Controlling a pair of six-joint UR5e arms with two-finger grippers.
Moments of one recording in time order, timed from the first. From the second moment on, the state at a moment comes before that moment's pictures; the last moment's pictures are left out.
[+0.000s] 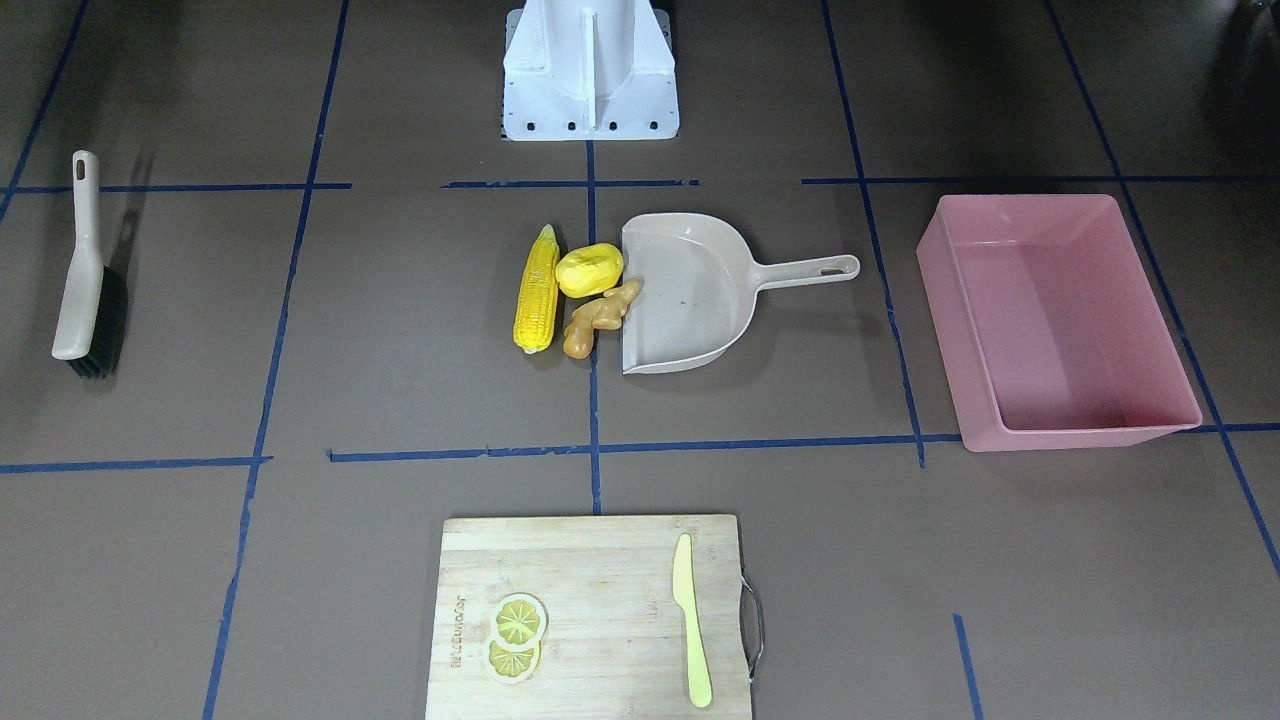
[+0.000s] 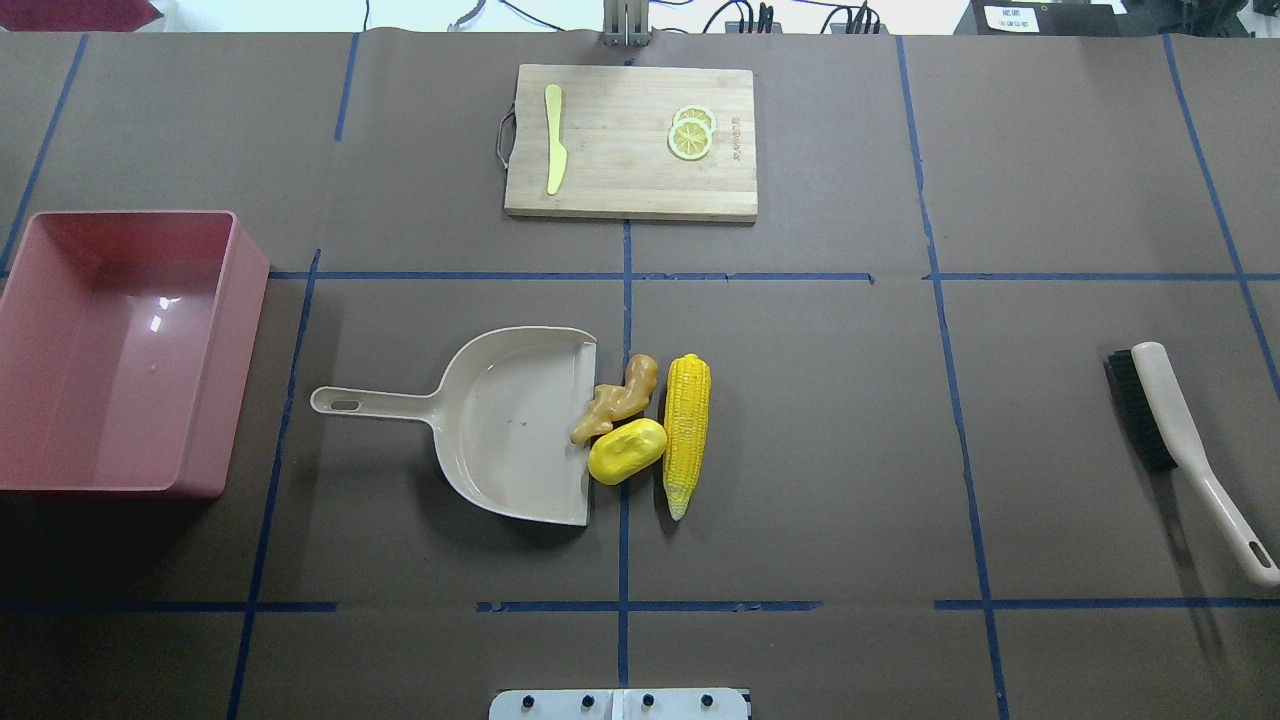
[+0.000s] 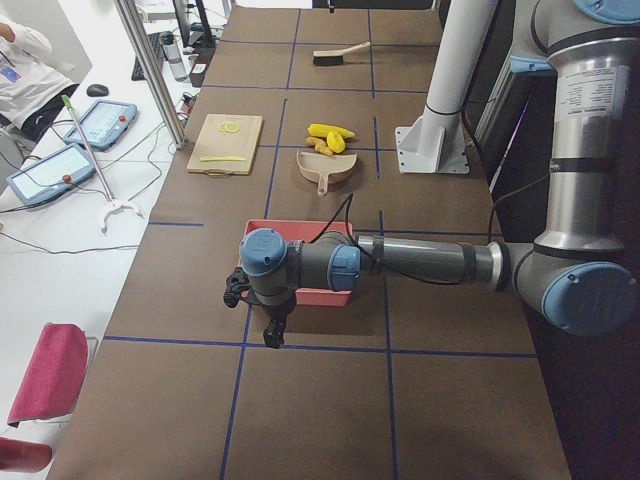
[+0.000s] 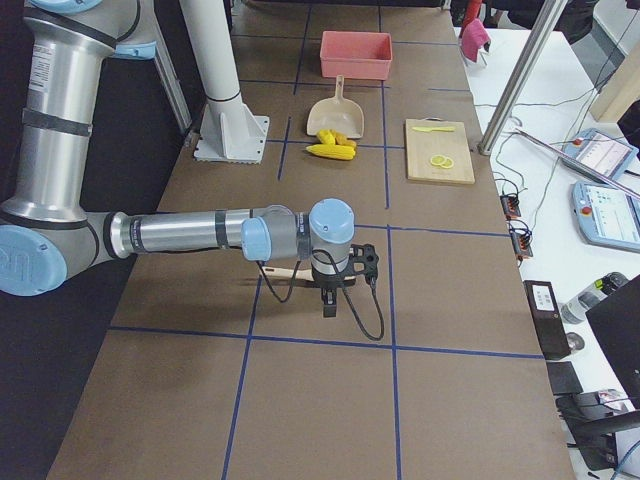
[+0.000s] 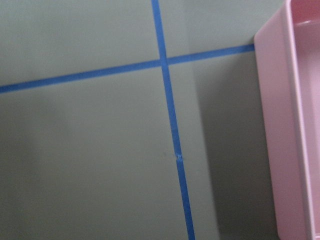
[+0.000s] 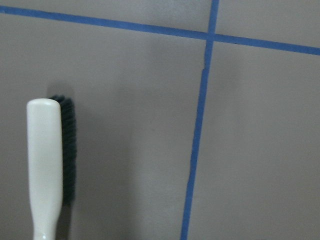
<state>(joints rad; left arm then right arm) -1.52 -1.54 -1.65 -1.59 -2.37 0.14 1.42 -1.80 1.91 -1.52 2.36 0.14</state>
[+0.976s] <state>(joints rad) -1.52 -1.54 -1.66 -1.66 -2.37 0.14 0.94 -2.00 1.89 -0.87 2.17 0.77</state>
